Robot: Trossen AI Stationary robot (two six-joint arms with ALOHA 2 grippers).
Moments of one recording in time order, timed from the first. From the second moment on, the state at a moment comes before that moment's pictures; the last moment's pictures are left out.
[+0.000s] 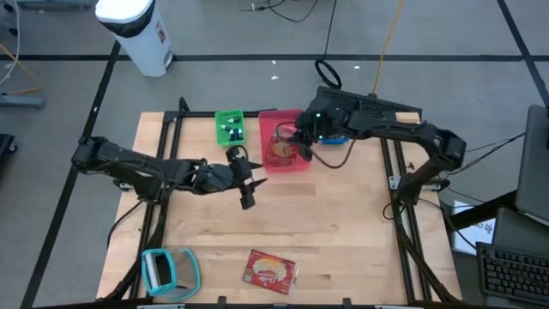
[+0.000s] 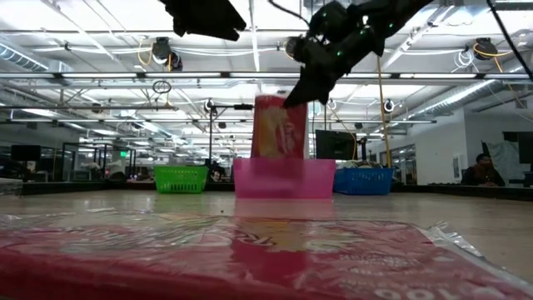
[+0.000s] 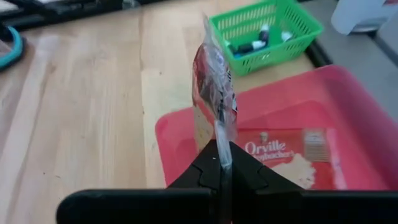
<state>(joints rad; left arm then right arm) -0.18 1.31 1.01 -0.16 -0.50 -0.10 -0.46 1.55 1.17 -0.26 -0.29 -0.09</state>
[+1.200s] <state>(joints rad) -0.13 1.31 1.01 -0.24 -0.46 -0.15 -0.23 1.56 1.17 -0.11 0.40 -0.60</state>
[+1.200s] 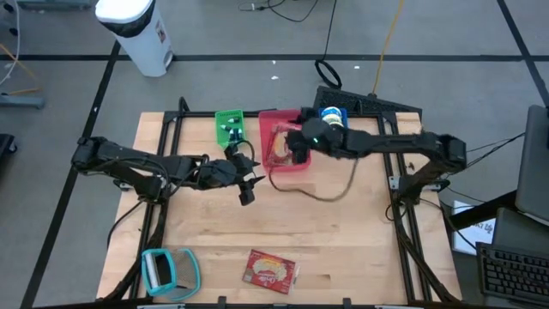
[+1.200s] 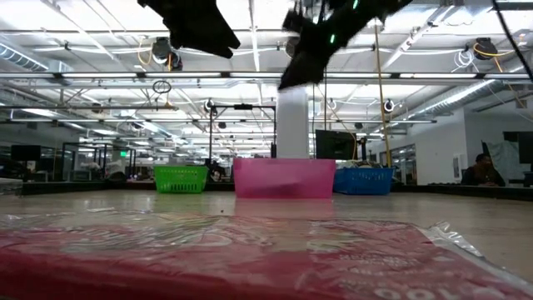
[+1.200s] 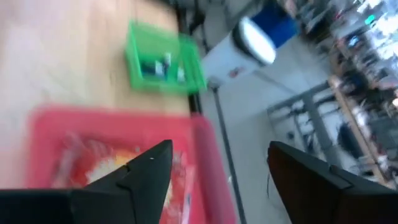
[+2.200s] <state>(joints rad) -0.55 1.81 1.01 -0.25 -0.04 -1.29 0.61 1.26 0.98 -0.19 0.53 -0.05</state>
